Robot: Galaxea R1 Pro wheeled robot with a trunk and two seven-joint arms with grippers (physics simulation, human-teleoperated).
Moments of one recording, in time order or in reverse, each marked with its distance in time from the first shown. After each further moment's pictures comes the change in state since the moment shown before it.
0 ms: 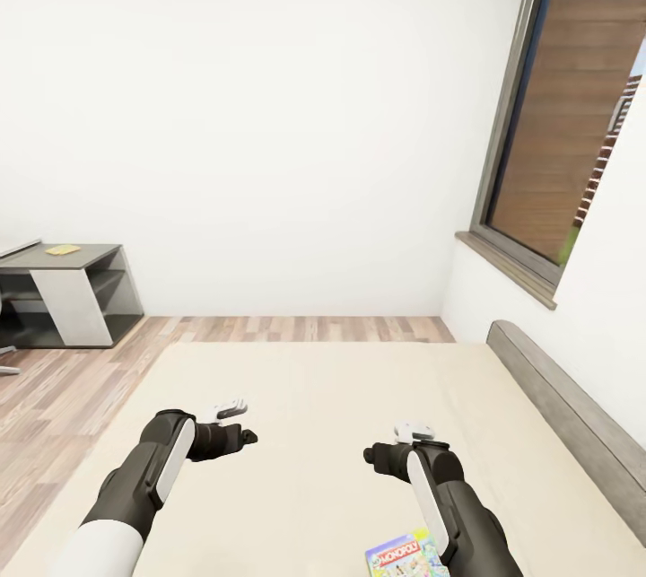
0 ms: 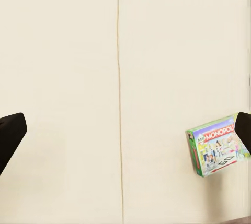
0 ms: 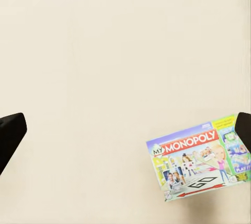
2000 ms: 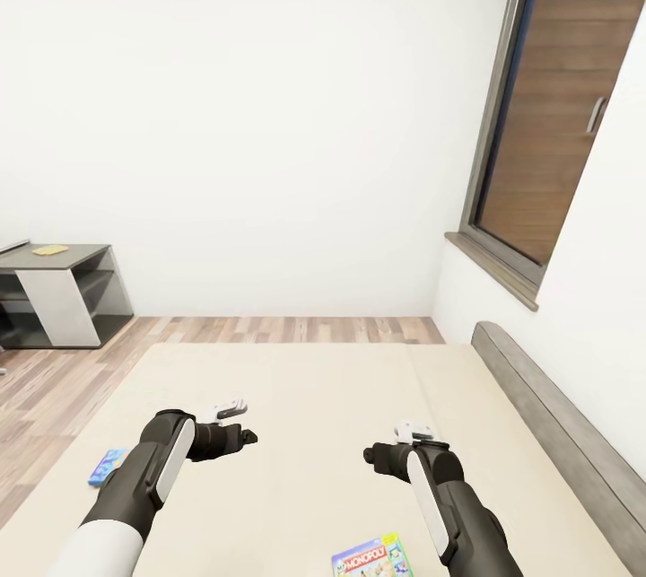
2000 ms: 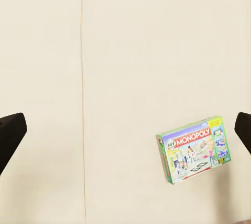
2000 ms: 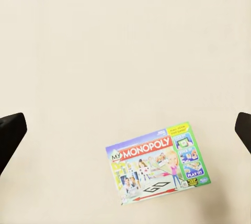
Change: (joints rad) left arm 0.000 0.000 0.000 0.000 -0.001 0.000 0.000; right arm 0.000 0.000 0.000 0.000 0.000 0.000 0.001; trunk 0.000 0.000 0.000
